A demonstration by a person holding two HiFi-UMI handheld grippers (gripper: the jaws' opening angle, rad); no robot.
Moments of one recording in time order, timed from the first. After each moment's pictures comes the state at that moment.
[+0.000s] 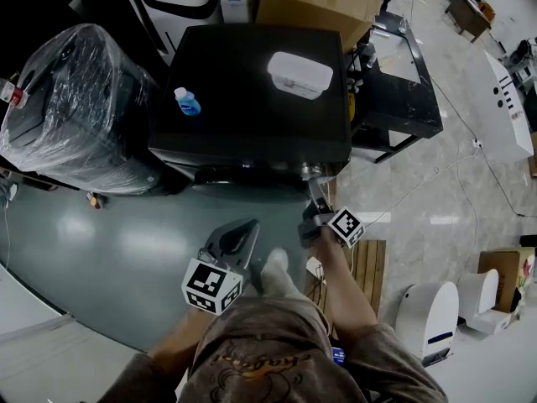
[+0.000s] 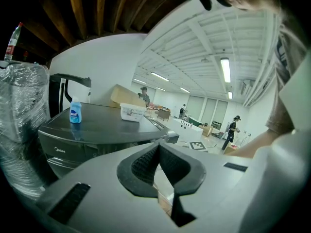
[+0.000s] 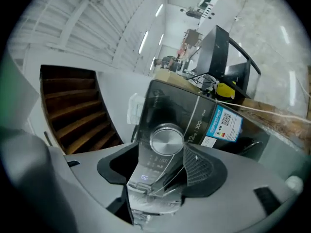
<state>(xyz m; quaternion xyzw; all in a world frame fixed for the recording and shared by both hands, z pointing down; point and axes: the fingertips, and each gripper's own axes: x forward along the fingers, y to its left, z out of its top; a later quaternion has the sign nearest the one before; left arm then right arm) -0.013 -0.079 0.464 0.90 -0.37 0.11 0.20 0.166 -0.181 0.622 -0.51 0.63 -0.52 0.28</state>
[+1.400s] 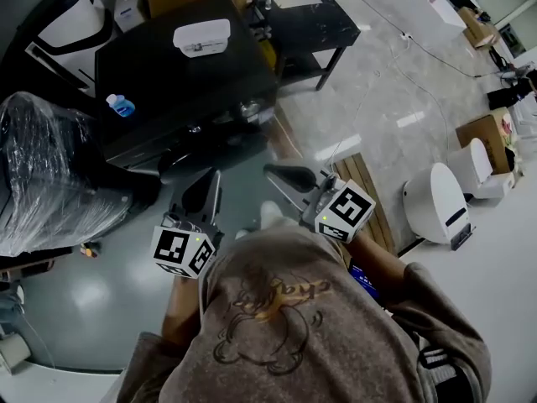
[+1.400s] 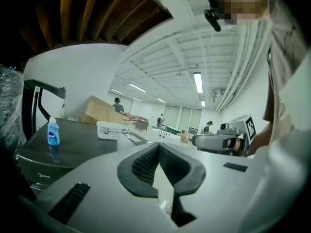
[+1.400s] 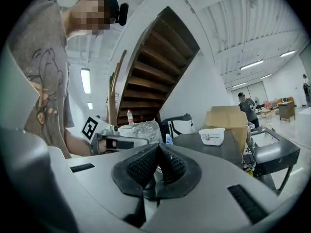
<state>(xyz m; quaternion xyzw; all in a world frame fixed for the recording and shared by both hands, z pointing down) -0.020 -0.048 0.393 0.96 -0.25 0.03 0.14 0.058 -0.001 0.380 -0.45 0.89 -0.09 -0.01</state>
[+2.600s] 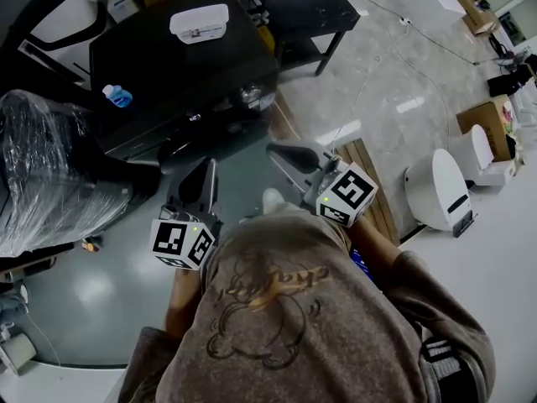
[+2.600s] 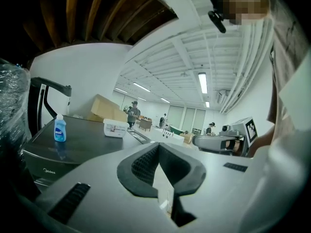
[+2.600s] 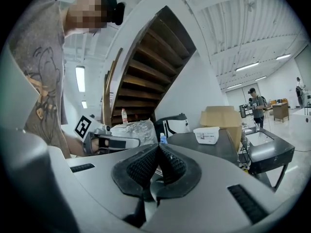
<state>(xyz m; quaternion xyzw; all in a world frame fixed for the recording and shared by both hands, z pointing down) -0.035 -0.058 0.404 0.95 -0.27 0.03 0.15 0.064 -0.016 0.390 -0.48 0.87 -0.09 -0.01</state>
